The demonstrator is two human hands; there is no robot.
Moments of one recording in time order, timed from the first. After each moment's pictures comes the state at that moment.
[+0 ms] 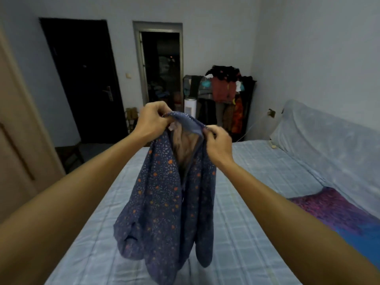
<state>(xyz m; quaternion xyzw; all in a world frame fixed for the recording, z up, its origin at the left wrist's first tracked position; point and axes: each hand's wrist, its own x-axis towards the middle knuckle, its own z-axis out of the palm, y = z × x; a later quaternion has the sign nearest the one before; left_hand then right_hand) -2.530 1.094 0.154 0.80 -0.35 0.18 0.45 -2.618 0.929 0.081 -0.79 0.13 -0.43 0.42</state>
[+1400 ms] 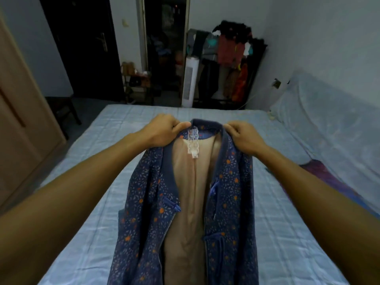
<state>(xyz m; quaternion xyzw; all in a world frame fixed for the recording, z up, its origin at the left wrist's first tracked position) -2.589 1.086 0.021 0.87 -0.42 0.05 0.25 -2.710 0.861 0.014 -0.95 0.09 -0.18 0.24</state>
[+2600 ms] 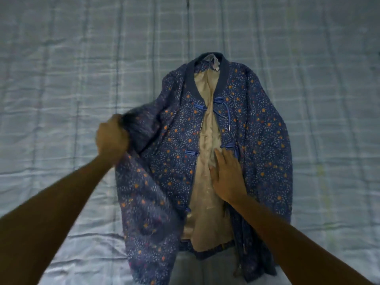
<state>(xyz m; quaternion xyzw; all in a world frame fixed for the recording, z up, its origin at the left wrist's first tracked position) -2.412 1.135 -0.480 0.99 -0.03 -0.06 0.13 -2.634 0.907 -0.529 -0.94 0.21 0.16 0.24</state>
